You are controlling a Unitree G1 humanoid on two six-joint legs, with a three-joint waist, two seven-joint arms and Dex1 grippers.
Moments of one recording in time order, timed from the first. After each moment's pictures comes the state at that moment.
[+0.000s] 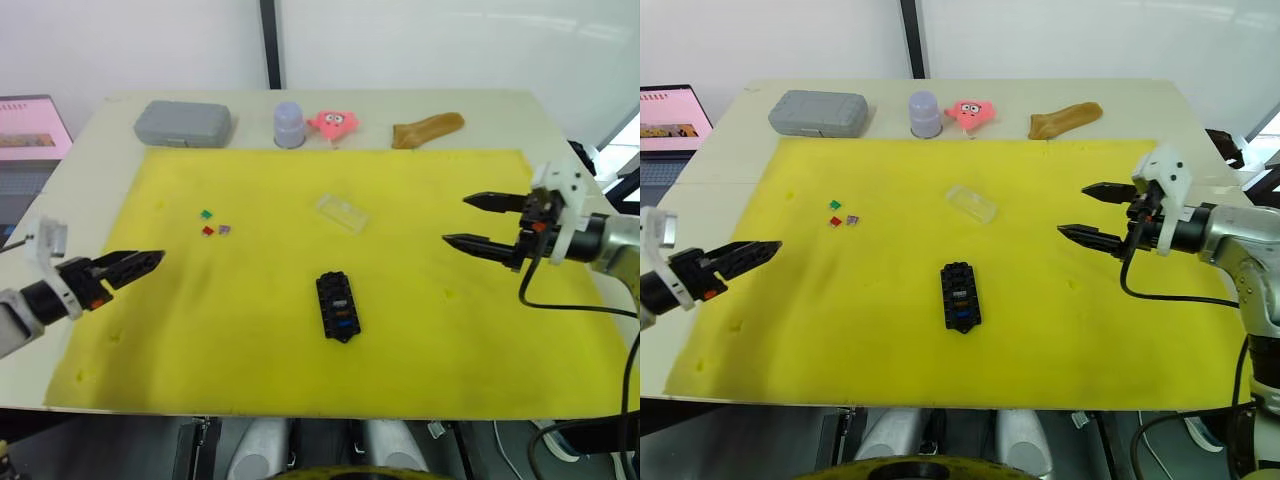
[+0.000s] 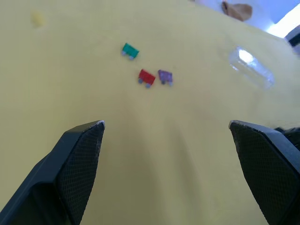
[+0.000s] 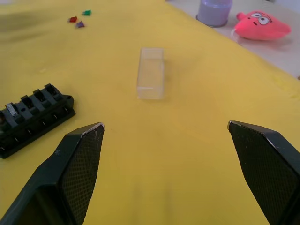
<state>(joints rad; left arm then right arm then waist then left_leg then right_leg) -0.15 0.83 0.60 -0.04 -0.91 1.09 -0.75 -0.36 -0.95 -0.22 -0.18 0.57 0.64 1.06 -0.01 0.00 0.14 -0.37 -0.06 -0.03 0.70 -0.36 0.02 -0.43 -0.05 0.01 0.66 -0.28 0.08</state>
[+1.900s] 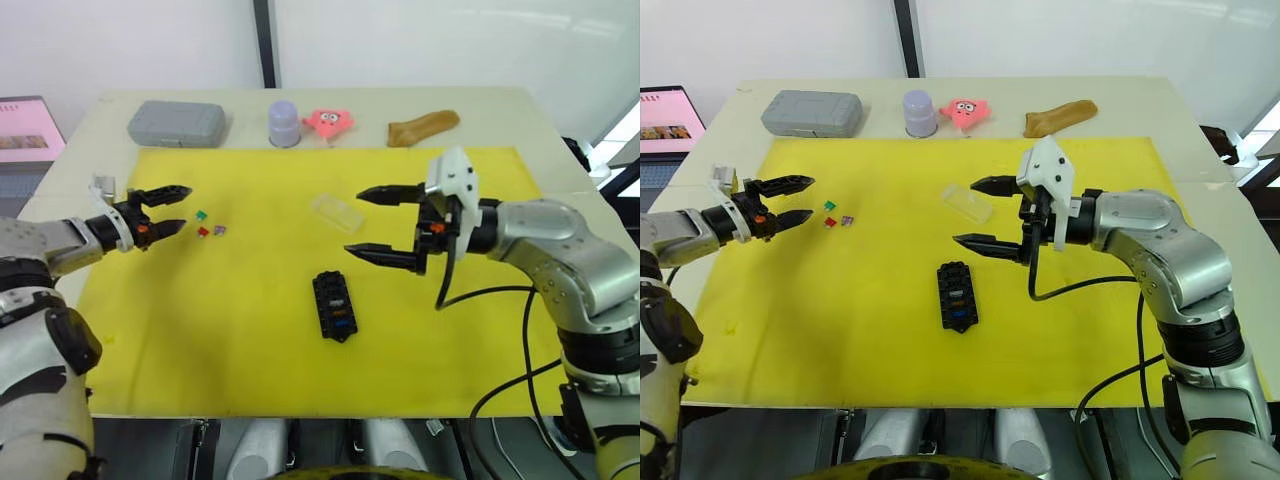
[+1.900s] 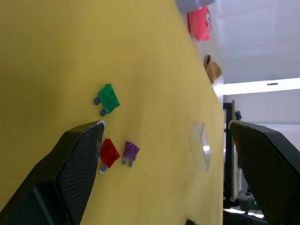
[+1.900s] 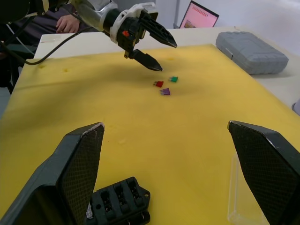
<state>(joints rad) -0.92 0.76 0.55 1.00 -0.73 1.32 -0.58 -0.57 -0.71 0.03 -0.40 0.62 0.70 0.93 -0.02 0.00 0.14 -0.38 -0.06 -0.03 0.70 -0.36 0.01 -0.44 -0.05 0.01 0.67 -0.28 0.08</state>
